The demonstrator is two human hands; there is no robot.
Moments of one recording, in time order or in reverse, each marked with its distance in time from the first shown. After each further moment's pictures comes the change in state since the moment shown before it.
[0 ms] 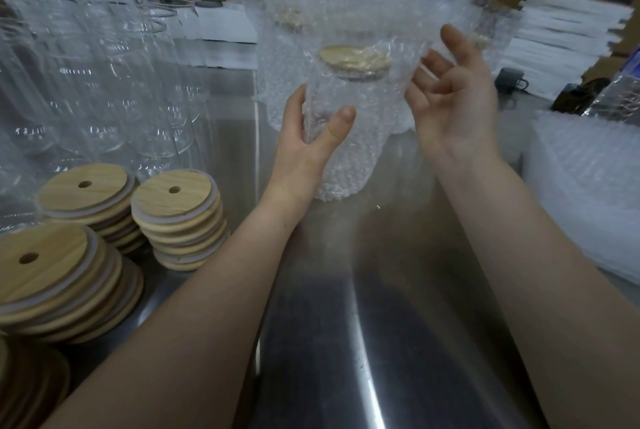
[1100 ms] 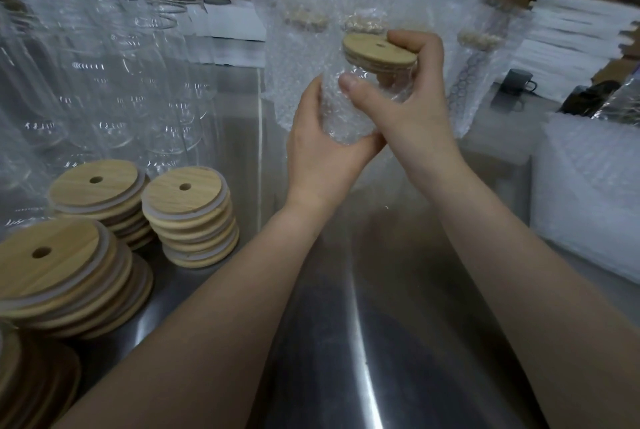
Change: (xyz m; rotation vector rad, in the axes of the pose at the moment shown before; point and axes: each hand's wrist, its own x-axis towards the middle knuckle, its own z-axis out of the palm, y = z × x) left_hand -0.005 0.001 0.016 0.247 0.217 0.080; right_hand -0.037 0.023 0.027 -0.834 -0.259 -0.384
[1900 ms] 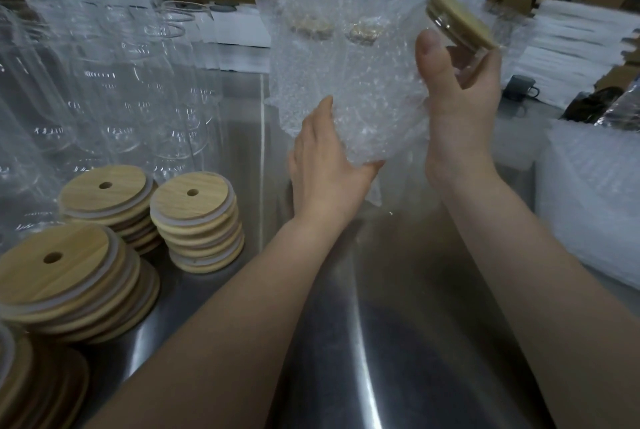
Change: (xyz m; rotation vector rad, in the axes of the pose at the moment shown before) left_hand -0.001 -0.019 0.004 0.459 -0.038 0.081; right_hand 0.008 -0.008 -0.013 0.289 0.269 0.091
